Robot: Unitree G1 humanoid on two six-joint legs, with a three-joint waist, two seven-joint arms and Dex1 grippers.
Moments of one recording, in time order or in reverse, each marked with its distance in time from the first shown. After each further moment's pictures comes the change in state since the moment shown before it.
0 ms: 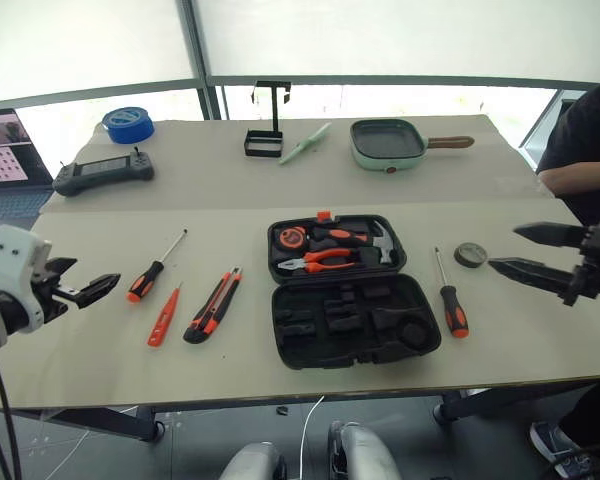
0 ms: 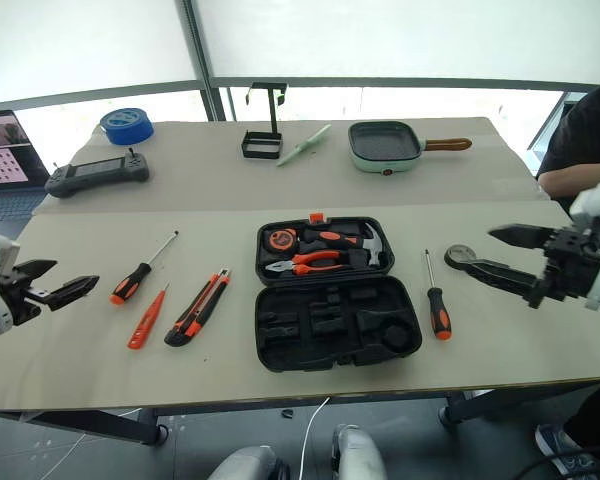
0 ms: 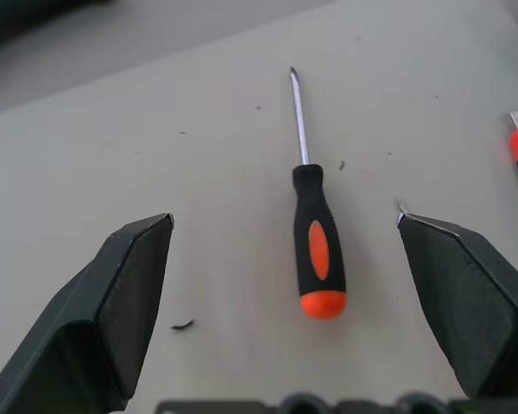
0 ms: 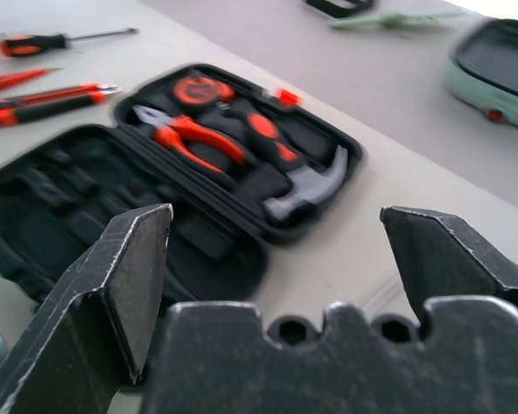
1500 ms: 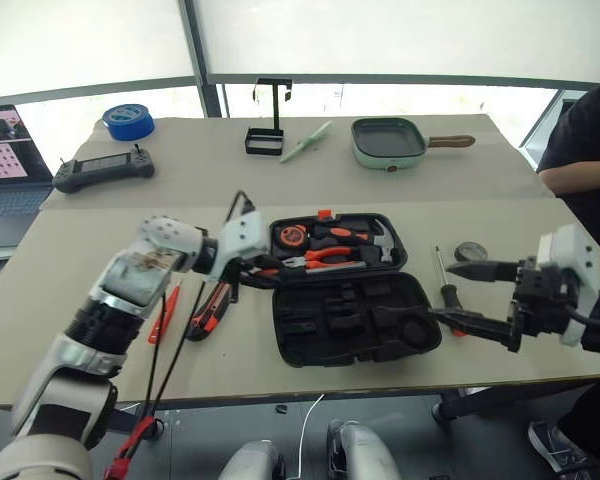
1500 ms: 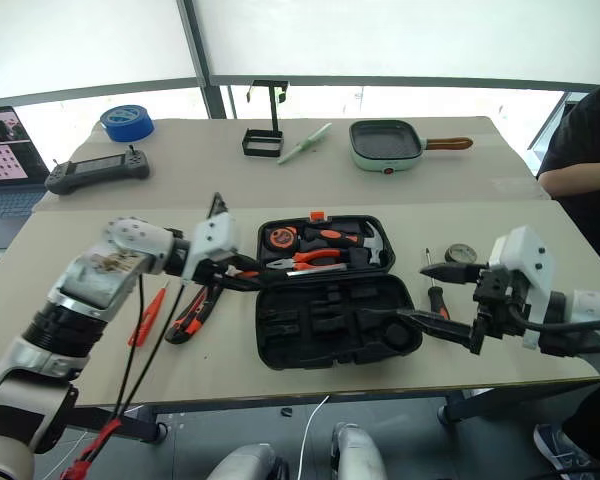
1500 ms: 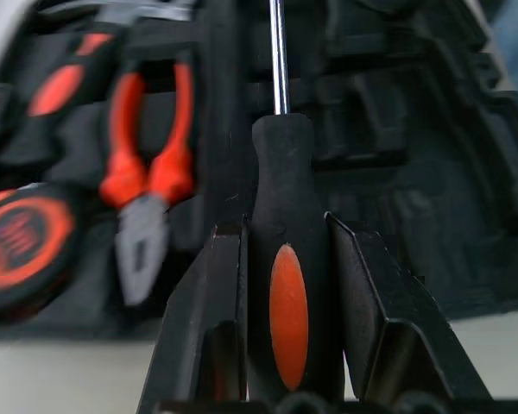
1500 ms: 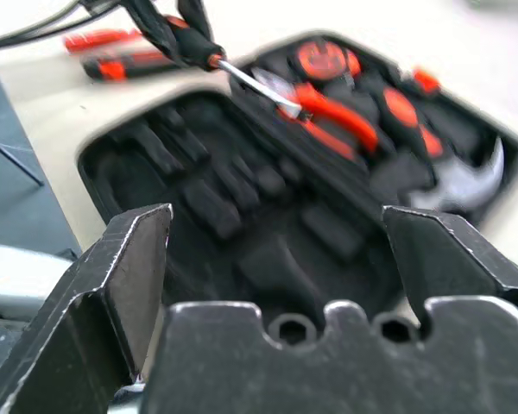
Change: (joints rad) left arm -0.659 -0.303 -0.803 0.155 0.288 -0.369 -0.558; right arm 0.315 0.077 -0.034 -0.236 -0.018 -0.040 -0.056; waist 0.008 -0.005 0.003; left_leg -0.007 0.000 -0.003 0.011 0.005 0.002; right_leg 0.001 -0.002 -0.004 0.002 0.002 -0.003
